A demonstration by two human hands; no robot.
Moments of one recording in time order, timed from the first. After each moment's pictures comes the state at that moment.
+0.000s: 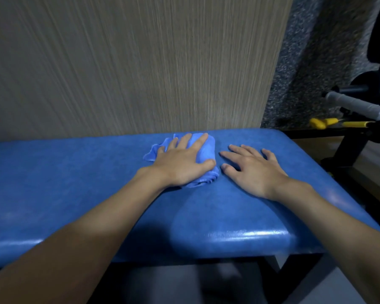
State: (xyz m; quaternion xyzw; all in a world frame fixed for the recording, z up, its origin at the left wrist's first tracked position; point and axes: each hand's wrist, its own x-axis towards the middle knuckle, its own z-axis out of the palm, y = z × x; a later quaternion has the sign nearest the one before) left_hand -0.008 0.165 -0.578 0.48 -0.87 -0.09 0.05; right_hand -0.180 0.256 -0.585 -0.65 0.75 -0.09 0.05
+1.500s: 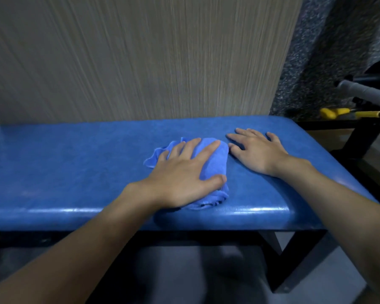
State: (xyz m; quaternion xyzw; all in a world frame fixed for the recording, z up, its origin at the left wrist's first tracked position) left_hand 0.037 0.243 -0.582 0.44 -0.90 -0.07 0.04; right_hand -0.178 0.245 -0.586 -0.65 0.75 -0.09 0.05
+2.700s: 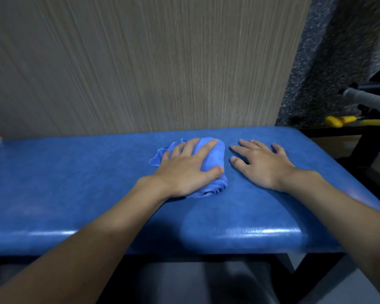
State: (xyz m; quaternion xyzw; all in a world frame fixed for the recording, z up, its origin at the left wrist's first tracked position) left_hand 0.025 0.184 -0.583 0.46 -0.88 -0.08 0.06; right_hand -0.172 0.239 -0.583 -0.65 0.75 -0.07 0.05
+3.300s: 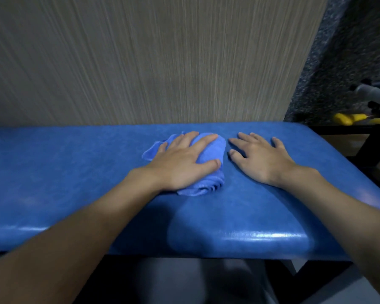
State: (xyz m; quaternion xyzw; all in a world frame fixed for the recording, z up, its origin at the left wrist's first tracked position) left_hand 0.040 0.168 -0.584 0.45 -0.89 -0.09 0.07; right_hand -0.161 0.219 -0.587 -0.66 0.75 -0.07 0.03
